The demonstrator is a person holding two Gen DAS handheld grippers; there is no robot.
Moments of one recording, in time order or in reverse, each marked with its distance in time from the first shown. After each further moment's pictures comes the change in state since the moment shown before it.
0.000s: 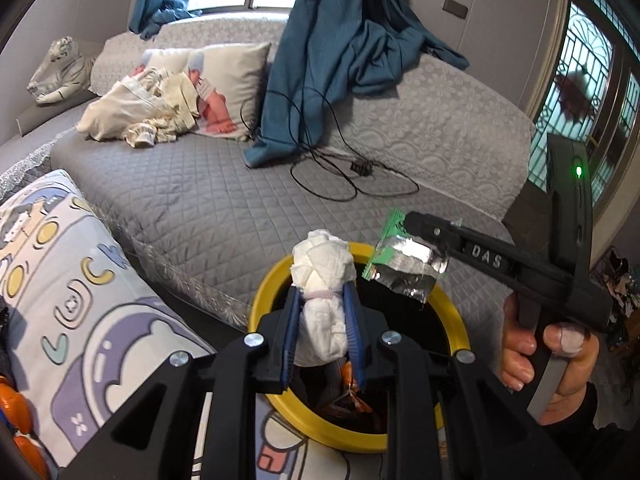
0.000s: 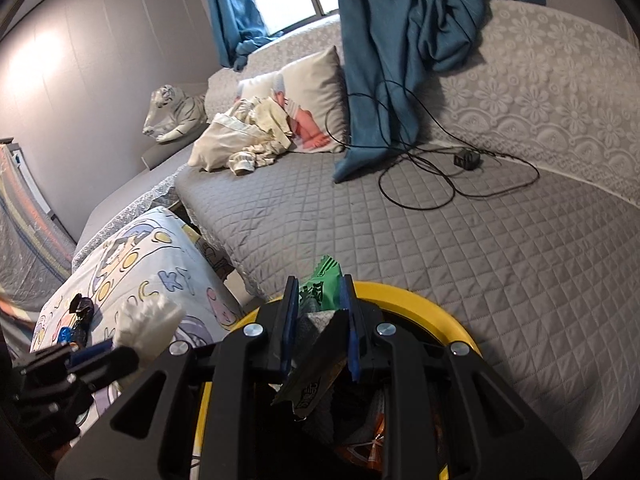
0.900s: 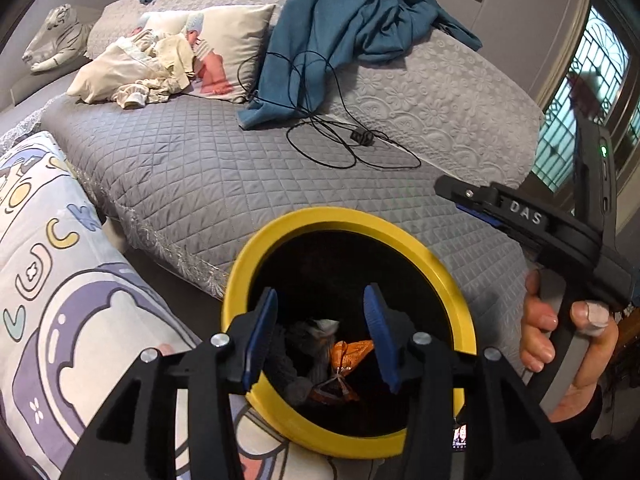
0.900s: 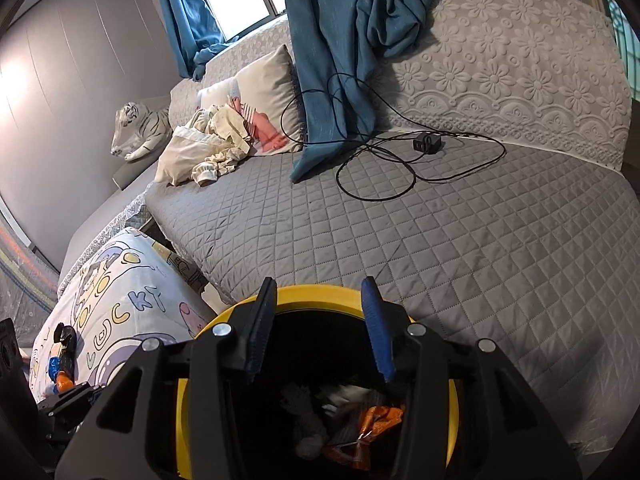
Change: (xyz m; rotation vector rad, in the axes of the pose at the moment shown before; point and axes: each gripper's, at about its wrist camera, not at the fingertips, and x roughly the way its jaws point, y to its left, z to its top) left arm 0.038 0.006 -0.012 -0.071 0.088 -0.024; right arm 0.001 -0.036 0.006 0.099 -0.007 -0.074
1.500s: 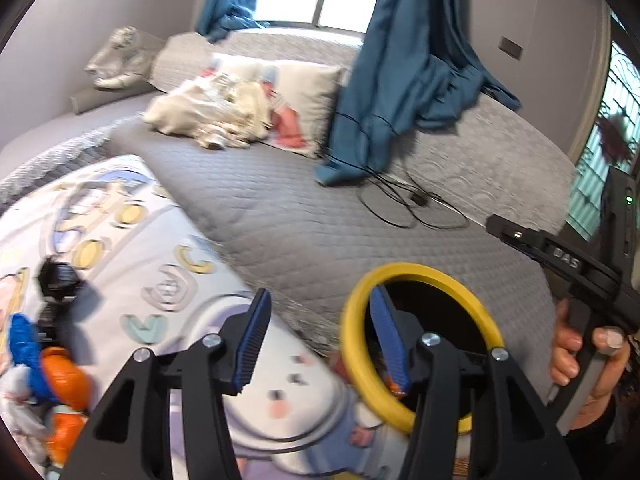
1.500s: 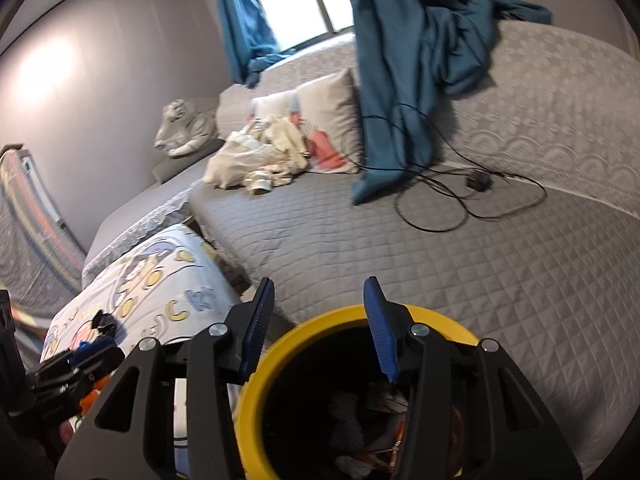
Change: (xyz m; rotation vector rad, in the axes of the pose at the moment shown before) left arm -0.108 0.065 -0.003 -0.075 -0.190 0.187; right arm -0.037 0.084 0.004 -0.138 -0.063 0.146
